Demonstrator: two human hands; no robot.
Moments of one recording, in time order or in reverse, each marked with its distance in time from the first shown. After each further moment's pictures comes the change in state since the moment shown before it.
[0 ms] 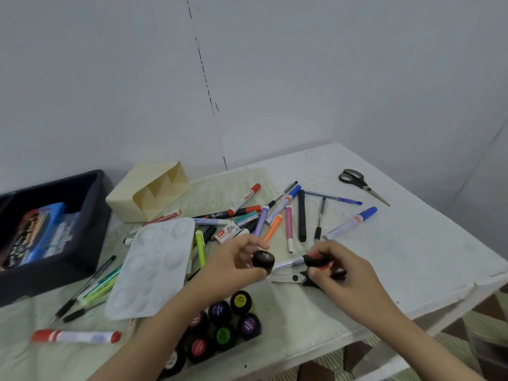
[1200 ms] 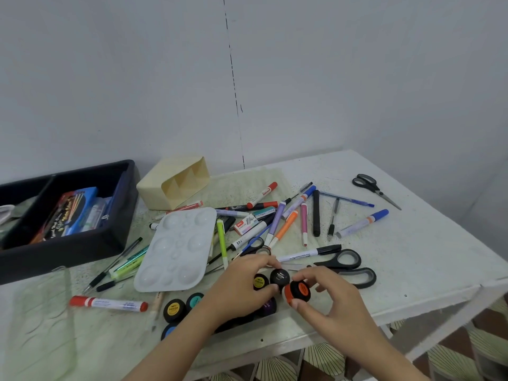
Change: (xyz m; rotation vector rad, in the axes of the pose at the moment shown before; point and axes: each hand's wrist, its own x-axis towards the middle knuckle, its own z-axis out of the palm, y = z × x) left_hand -0.035 -0.039 0.012 0.494 0.025 0.242; right_hand -0.043 -0.016 0.045 -0.032 -0.074 -0.151
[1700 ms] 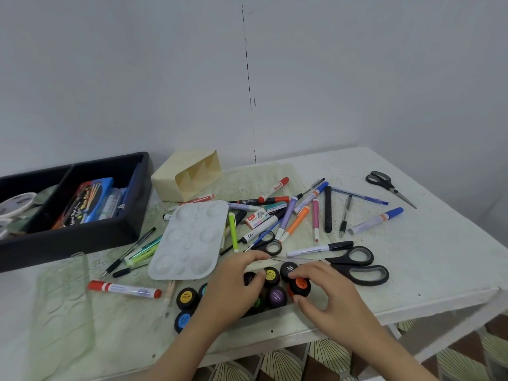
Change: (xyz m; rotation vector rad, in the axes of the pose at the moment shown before) left_hand -0.032 0.002 -0.006 -0.090 0.274 -0.194; right_hand 0.007 0.008 0.013 -0.097 -0.132 -0.079
